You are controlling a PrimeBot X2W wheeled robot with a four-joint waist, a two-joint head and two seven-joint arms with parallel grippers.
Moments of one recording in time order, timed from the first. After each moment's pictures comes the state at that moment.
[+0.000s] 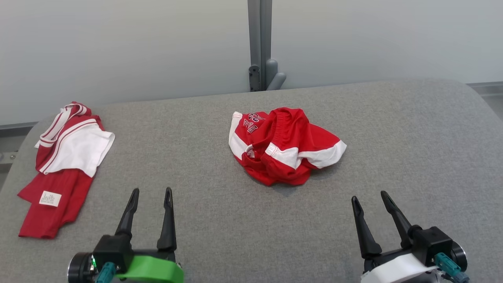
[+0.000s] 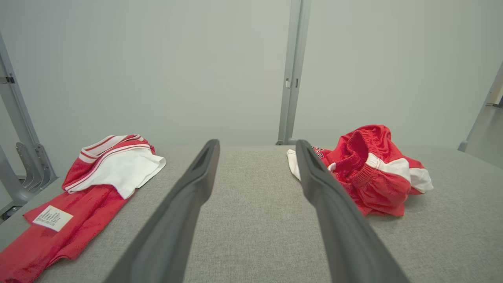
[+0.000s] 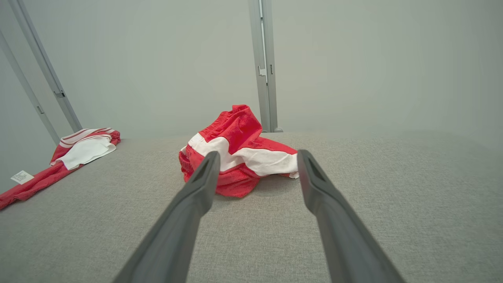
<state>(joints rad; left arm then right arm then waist) -0.01 0.05 -0.16 0.14 -0.19 -0.02 -0.26 0.08 -0.05 0.13 0.09 0.15 0.13 -0.26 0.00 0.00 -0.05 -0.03</state>
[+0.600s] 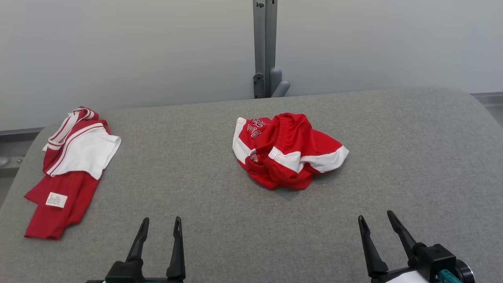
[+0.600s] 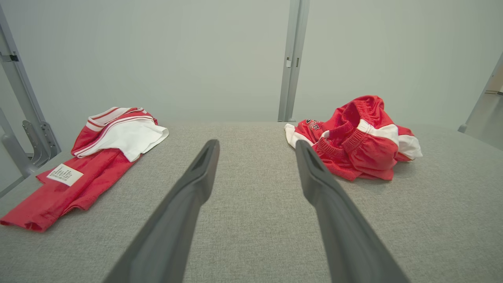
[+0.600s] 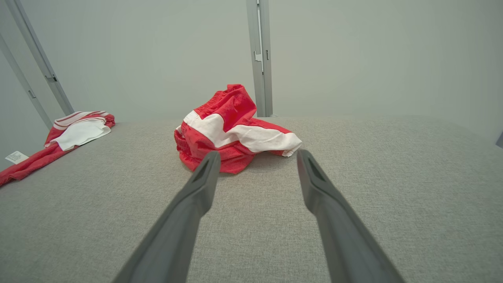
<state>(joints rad) 0.13 0.05 -0.19 0.10 -0.18 0.02 -0.26 0.16 -0.05 0.10 0.09 0.12 0.13 -0.26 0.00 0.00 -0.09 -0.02</state>
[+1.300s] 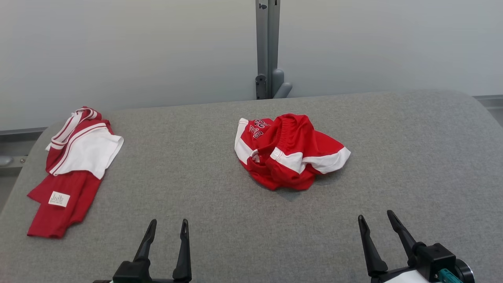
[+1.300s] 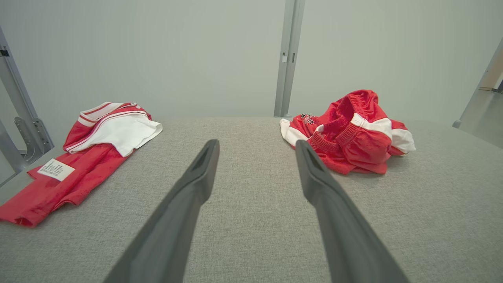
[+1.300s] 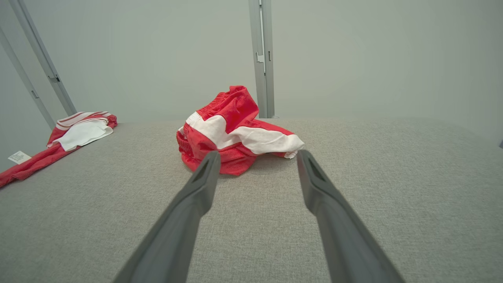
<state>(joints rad) 0.13 0.05 -0.21 0.13 -0.18 0.02 -0.26 0.15 -0.05 0.10 0.10 0.12 0.13 -0.26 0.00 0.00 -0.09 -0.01</state>
